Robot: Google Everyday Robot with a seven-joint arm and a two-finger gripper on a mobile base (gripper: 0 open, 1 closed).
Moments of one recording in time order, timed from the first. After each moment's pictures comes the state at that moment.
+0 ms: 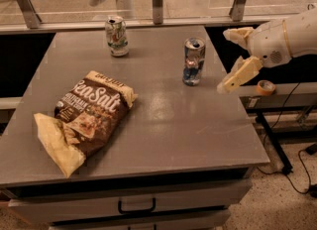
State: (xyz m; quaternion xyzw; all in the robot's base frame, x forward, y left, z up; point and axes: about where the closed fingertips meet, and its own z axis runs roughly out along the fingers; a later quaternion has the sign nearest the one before) arm 0.583 -0.162 0.921 -0.58 0.67 0.19 0.42
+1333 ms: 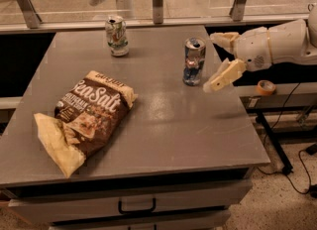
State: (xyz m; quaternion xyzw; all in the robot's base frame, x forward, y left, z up) arm 0.603 -0.134 0.907 -0.56 0.65 0.25 0.46
